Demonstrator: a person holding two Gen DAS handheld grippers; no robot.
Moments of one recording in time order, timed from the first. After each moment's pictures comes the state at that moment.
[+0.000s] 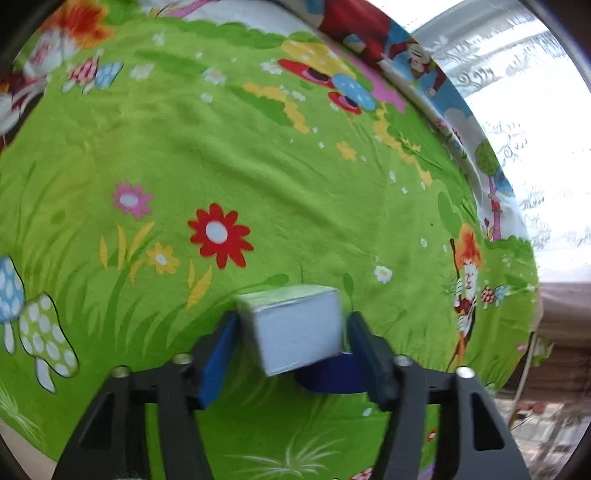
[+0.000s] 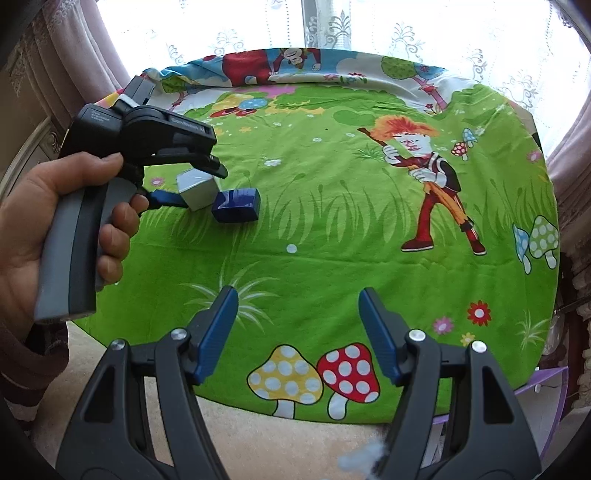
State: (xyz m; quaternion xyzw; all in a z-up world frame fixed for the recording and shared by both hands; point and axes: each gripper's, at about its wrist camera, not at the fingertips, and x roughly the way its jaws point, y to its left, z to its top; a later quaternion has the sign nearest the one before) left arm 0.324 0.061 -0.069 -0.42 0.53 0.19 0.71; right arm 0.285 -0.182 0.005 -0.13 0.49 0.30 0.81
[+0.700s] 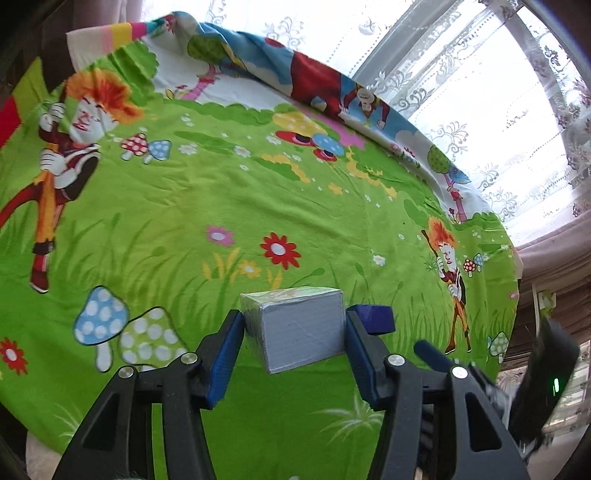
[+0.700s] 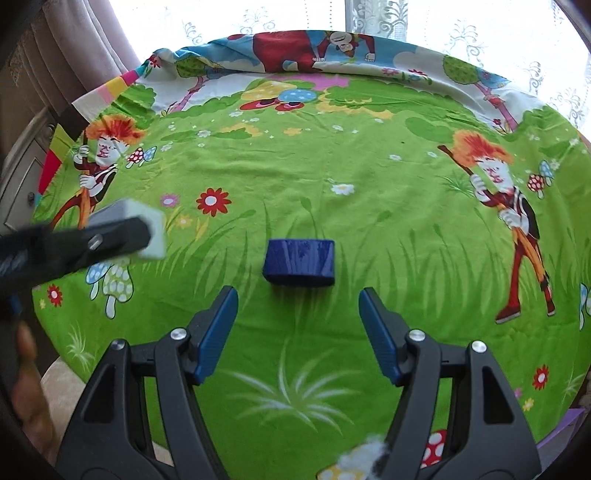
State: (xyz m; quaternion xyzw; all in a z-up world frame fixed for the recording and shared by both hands) left arm 0.231 0.073 -0.012 -0.33 0.46 0.16 0.81; right arm 0.317 -0.071 -0.034 -0.14 0.50 0.32 0.79
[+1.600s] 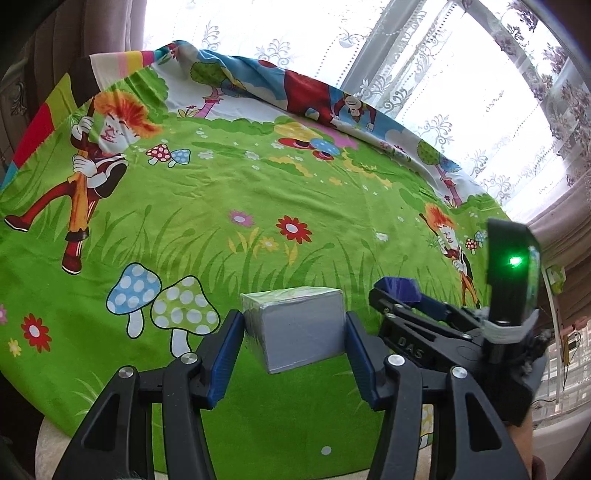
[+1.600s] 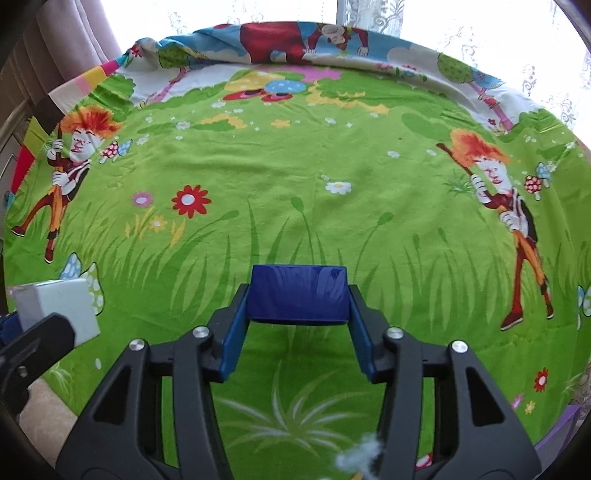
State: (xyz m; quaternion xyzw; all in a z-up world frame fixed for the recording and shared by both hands) left arm 0.188 0.045 -0.006 -0.28 0.44 0.17 0.84; right arm 0.319 -0.063 -0.048 -0.16 0.50 0.29 0.80
